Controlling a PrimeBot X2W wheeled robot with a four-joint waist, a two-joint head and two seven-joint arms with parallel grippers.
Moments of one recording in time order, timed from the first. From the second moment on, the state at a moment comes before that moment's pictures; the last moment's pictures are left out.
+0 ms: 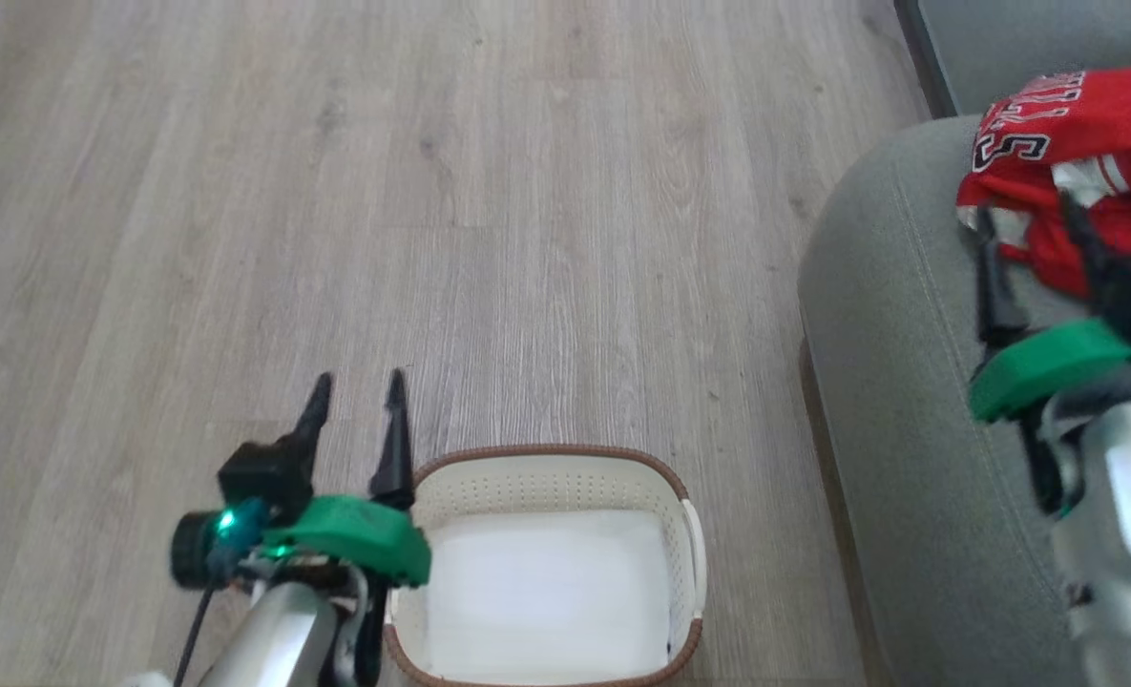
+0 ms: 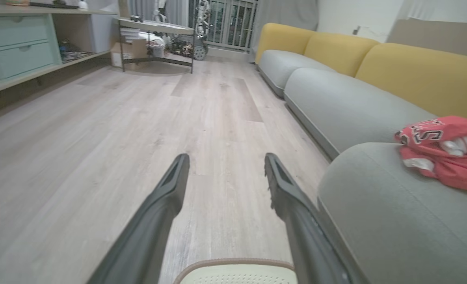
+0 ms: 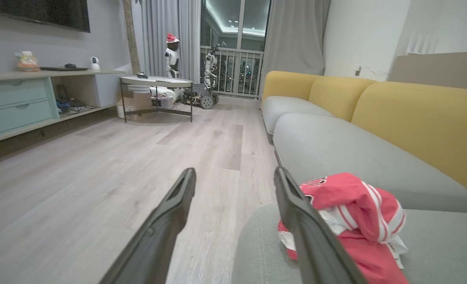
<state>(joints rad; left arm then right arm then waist) -0.18 0.13 -0.42 0.29 -0.43 0.23 -0.25 -0.44 -0.22 -0.03 0.51 0.14 0.12 -0.25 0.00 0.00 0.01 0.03</state>
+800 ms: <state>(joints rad) 0.11 0.14 -0.24 0.15 -0.37 0.25 -0.25 -0.01 -0.05 -0.09 0.19 0.12 0.12 -0.25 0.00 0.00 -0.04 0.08</state>
